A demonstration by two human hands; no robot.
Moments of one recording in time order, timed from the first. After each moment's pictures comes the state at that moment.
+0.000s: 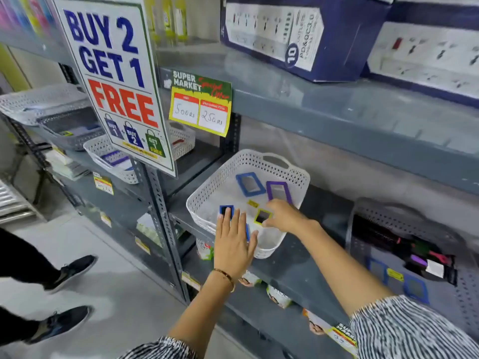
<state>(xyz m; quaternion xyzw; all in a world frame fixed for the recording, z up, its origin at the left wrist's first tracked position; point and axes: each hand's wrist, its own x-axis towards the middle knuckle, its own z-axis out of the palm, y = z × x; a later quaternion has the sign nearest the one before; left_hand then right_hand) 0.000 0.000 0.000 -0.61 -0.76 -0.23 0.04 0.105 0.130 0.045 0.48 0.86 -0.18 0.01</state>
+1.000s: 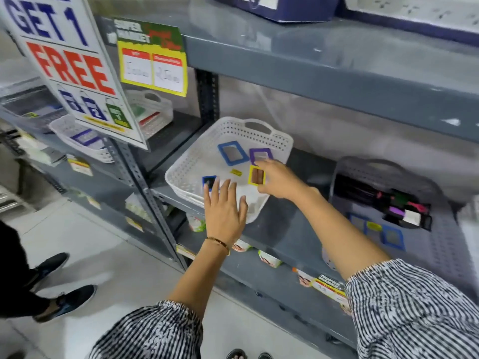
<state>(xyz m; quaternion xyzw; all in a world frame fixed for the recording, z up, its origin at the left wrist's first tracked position) 0.020 0.006 0.004 -0.61 -0.75 -0.27 0.05 0.141 0.122 0.058 0.45 0.87 -0.18 -0.09</state>
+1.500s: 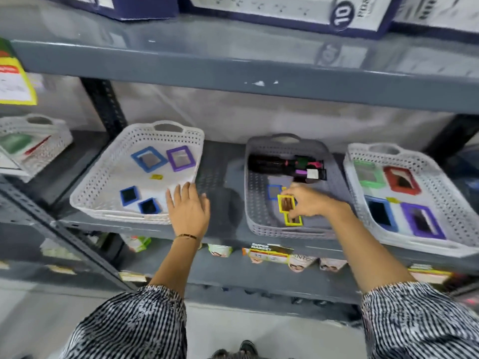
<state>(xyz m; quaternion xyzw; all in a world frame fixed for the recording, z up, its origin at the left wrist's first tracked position) 0.100 0.022 -0.010 -0.65 -0.71 -0.26 0.01 0.378 0.035 0.044 0.63 0.74 -0.24 0.03</state>
